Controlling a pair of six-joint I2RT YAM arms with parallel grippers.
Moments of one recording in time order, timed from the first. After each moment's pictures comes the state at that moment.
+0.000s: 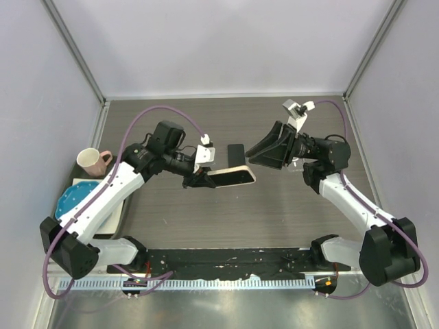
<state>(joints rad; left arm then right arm) -0.61 1.26 1.26 -0.83 0.90 0.72 0.32 1.20 0.78 1.17 -1.21 1.28</state>
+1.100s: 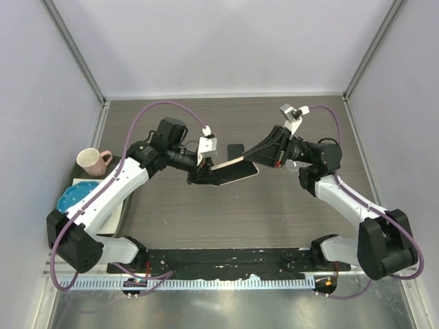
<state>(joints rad) -0.58 1.31 1.22 -0.67 0.99 0.51 0.33 1.23 0.69 1.23 -1.09 1.22</state>
